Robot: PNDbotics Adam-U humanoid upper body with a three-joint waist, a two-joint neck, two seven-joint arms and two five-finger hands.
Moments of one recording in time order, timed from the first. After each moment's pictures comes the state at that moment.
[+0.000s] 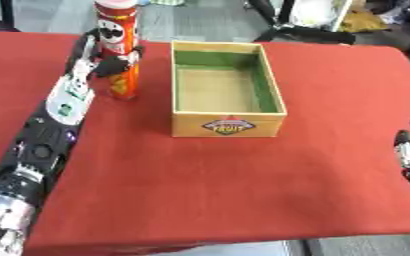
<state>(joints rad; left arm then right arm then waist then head) -0.82 0.33 0.04 -0.89 -0.36 0.03 0.07 -0.06 -0.13 -0.09 -1.75 0.15 -0.12 0.05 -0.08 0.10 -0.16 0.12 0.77</state>
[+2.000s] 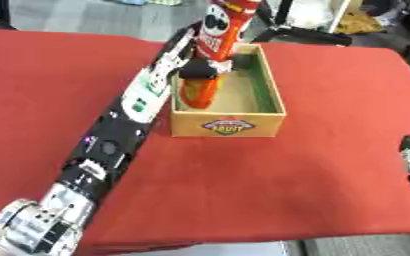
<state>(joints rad) -0.84 0.16 -0.15 -1.04 -0.43 -0.10 -0.12 -0.07 -0.12 -0.08 -1.74 0.14 -0.12 0.06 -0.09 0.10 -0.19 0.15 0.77</state>
